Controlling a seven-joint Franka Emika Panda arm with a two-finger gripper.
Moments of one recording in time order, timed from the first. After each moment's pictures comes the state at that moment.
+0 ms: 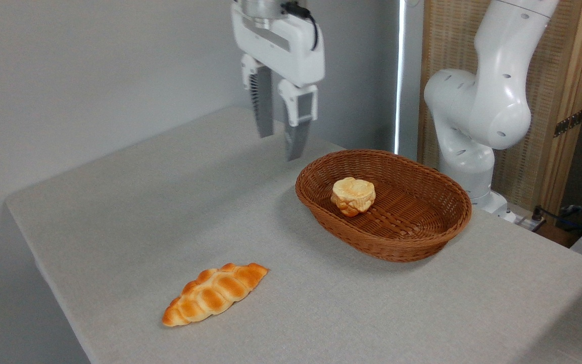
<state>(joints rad) -0.35 -0.40 0.20 -2.02 0.00 1.72 0.77</state>
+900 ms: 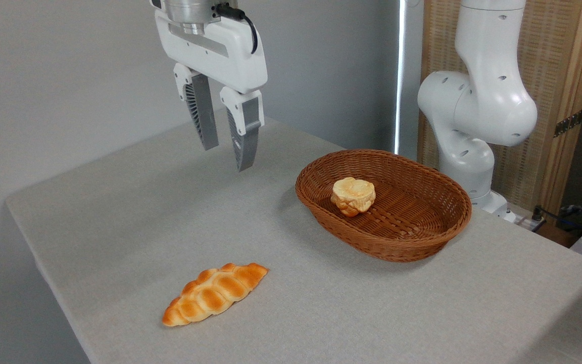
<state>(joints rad) -0.11 -0.11 -0.01 -1.70 -0.07 1.62 0.64</state>
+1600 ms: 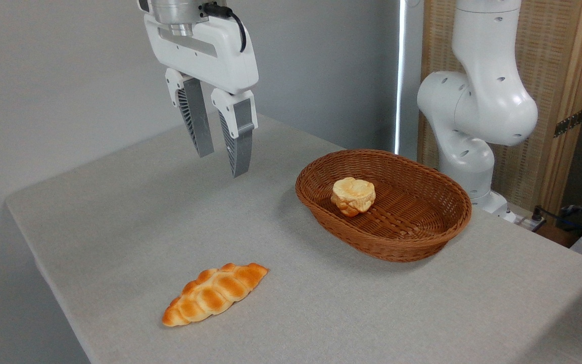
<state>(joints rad) -0.09 -0.04 -0.02 -1.62 -0.02 1.60 0.64</state>
